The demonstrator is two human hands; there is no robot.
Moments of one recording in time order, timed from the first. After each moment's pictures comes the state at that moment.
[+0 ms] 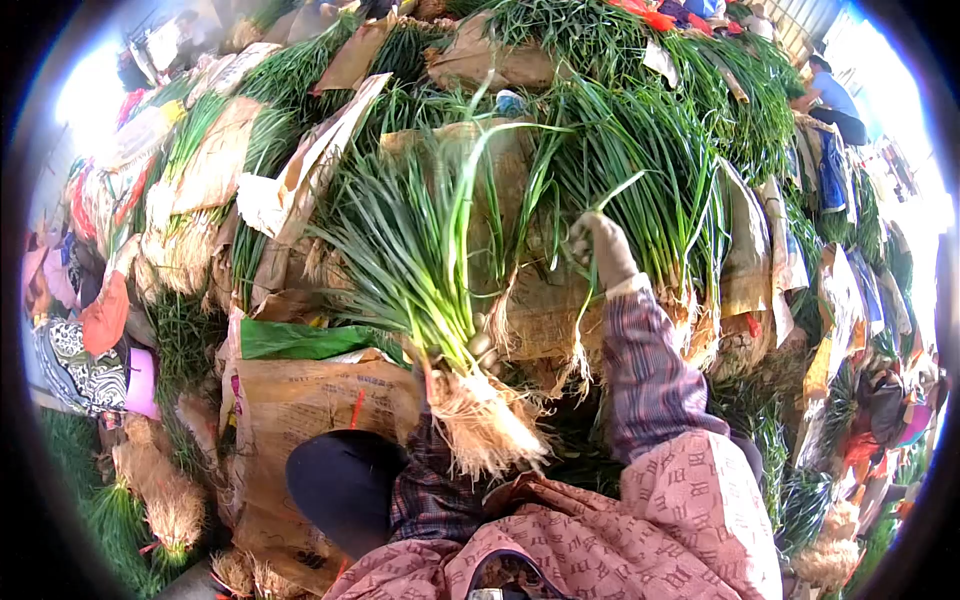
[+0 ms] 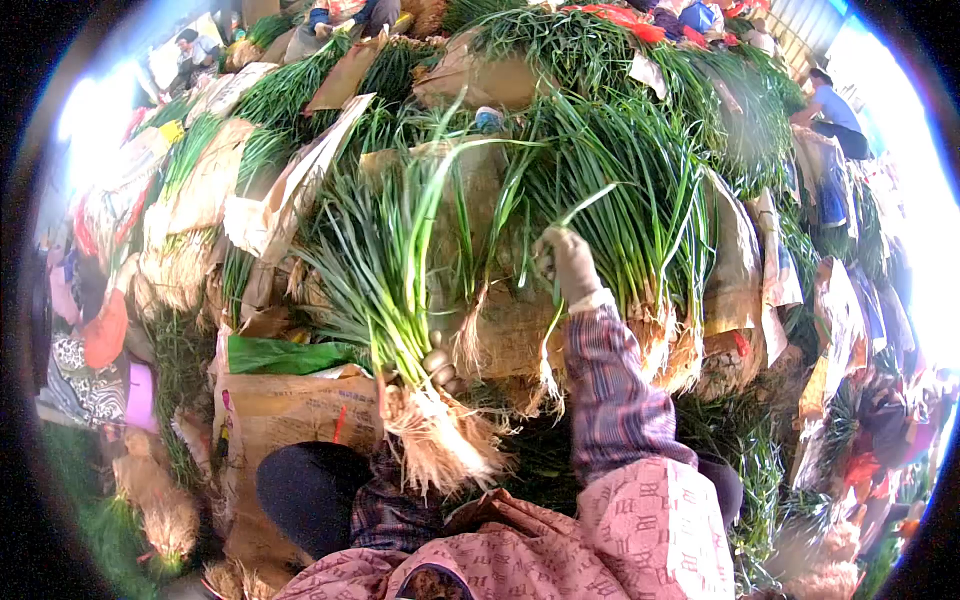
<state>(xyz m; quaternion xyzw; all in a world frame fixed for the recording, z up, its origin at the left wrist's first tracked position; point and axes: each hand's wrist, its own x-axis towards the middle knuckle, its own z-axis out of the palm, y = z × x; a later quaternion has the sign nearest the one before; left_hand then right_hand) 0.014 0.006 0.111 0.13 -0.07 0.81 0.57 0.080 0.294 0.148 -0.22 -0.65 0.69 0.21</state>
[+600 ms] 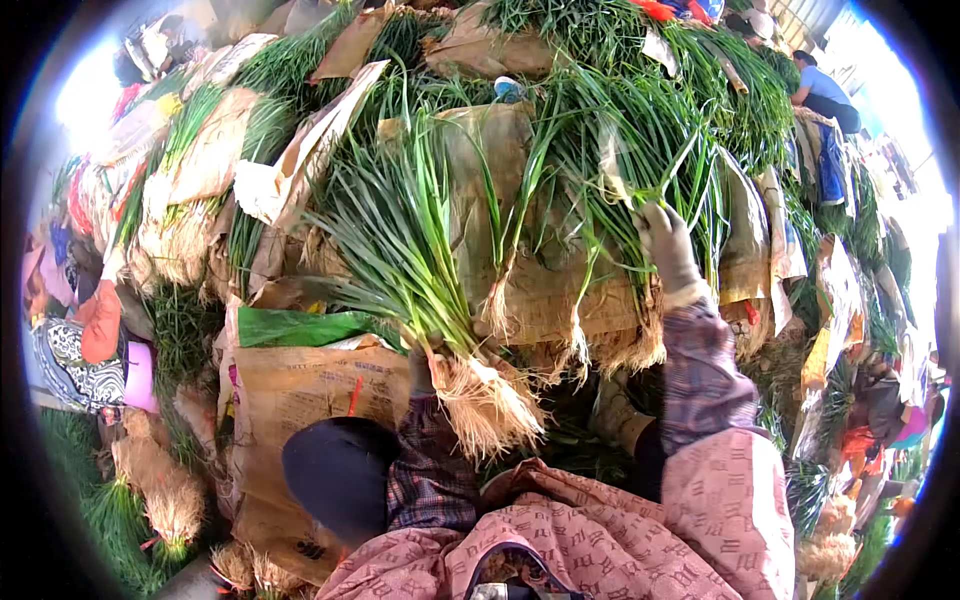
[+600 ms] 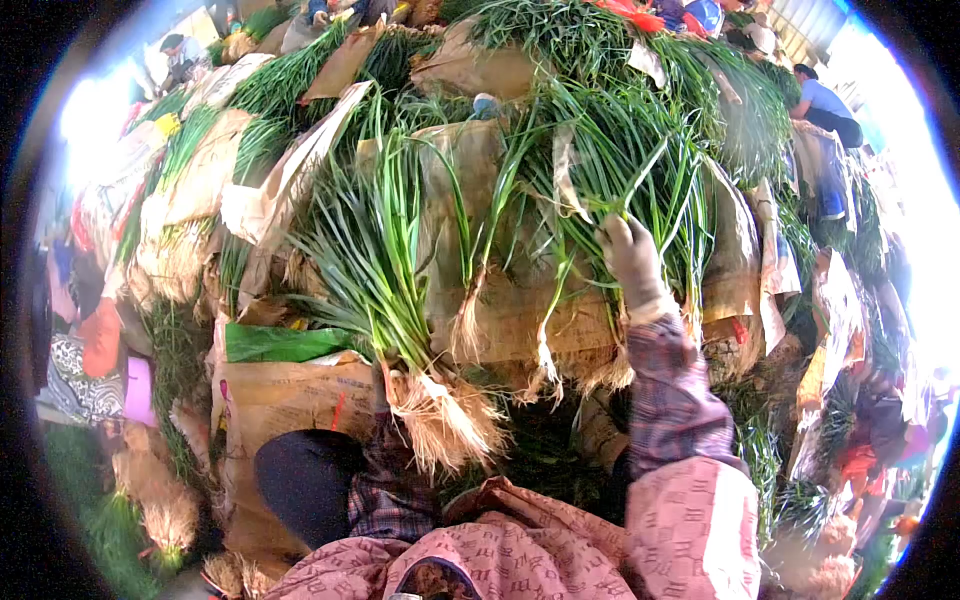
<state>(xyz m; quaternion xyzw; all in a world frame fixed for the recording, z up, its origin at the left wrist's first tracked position) -0.006 -0.014 0.051 0.21 0.06 0.81 0.54 0.113 0.276 0.204 -0.26 -0.75 0.59 0.14</state>
